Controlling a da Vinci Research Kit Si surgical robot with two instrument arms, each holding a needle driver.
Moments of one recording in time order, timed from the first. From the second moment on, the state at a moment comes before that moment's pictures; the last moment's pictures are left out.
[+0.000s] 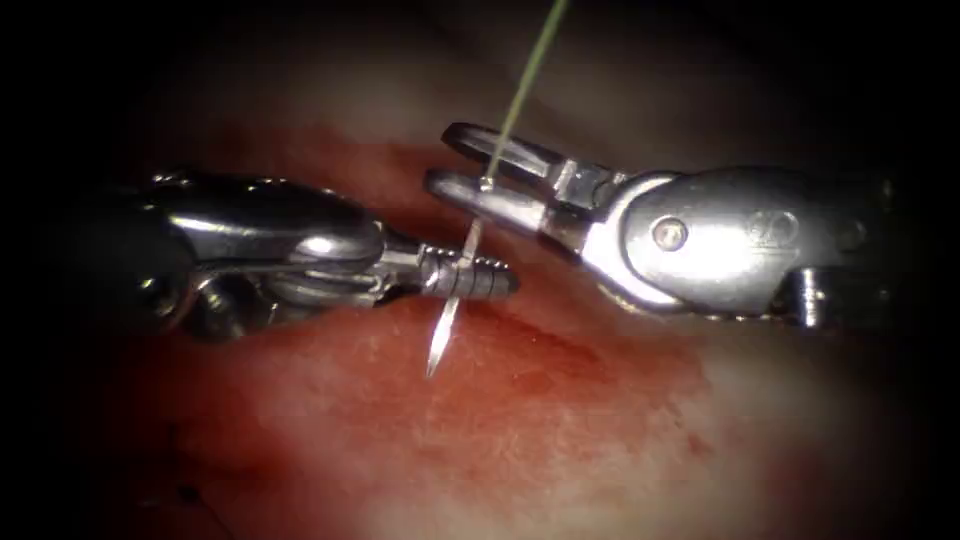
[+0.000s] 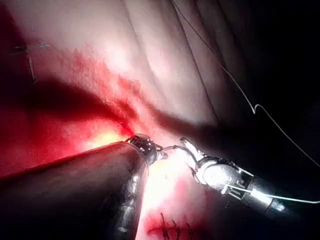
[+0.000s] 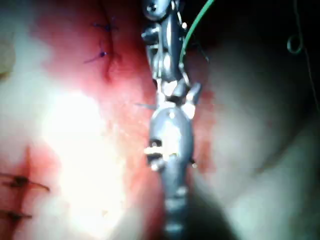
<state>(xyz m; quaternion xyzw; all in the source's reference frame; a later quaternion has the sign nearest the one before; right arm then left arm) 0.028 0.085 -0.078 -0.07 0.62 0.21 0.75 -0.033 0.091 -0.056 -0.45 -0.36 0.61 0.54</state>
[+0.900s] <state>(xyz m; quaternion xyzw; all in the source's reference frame) 0.028 0.088 -0.072 -0.07 0.54 0.19 0.82 -0.025 0.088 -0.055 -0.43 -0.13 0.83 0.32</state>
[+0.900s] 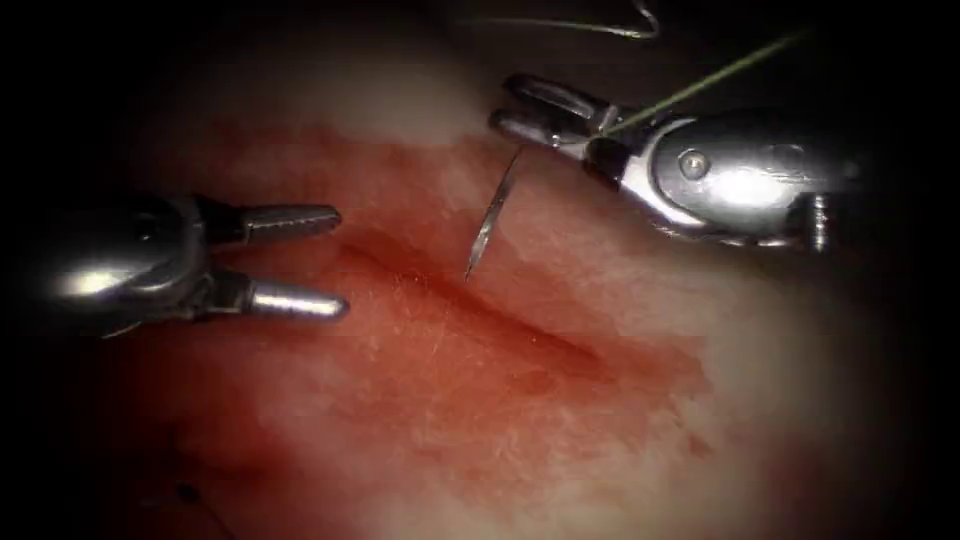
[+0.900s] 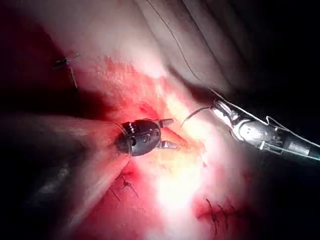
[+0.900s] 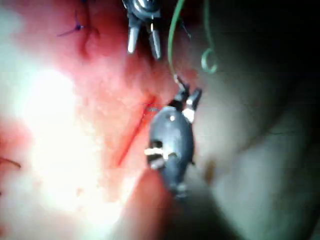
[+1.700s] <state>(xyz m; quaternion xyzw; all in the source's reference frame) 0.031 0.089 -0.067 -0.09 0.49 0.19 0.84 -0.029 0.086 -0.048 -0.38 -0.14 0.87 0.29</state>
